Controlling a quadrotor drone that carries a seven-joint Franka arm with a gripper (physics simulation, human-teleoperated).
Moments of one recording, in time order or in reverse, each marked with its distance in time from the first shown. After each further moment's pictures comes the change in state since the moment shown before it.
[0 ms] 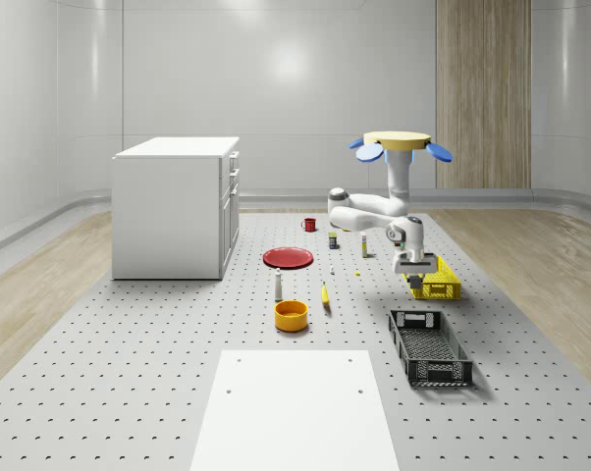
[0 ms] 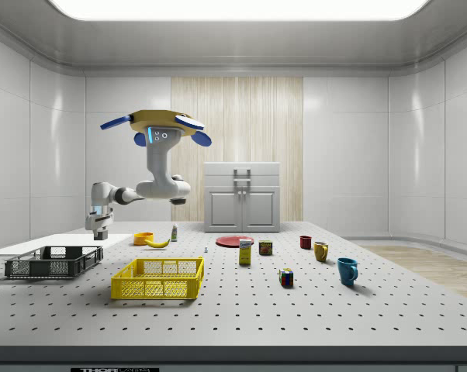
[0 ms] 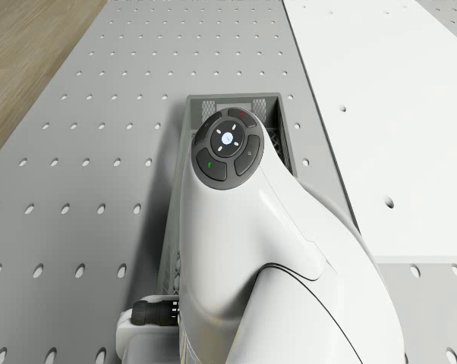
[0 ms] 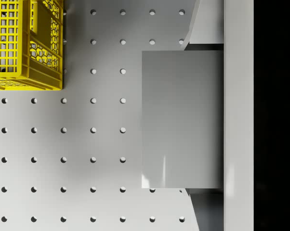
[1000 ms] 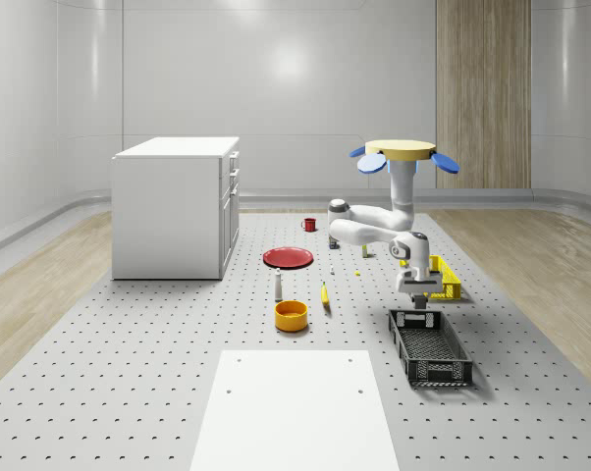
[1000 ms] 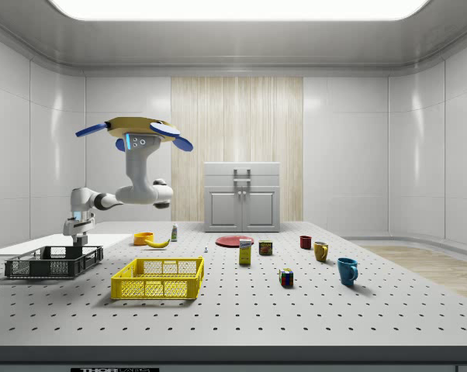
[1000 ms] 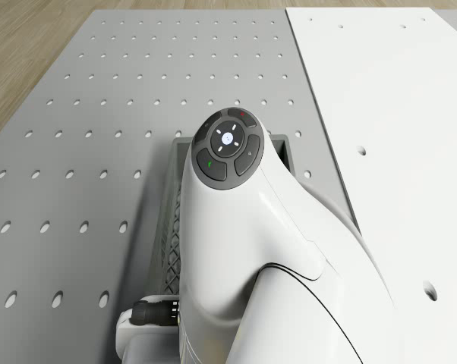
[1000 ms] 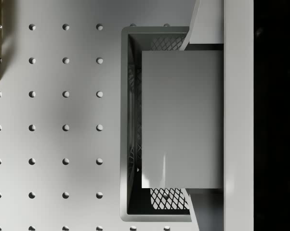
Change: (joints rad) arm -0.002 -0.013 0.001 0.000 0.005 0.012 0.001
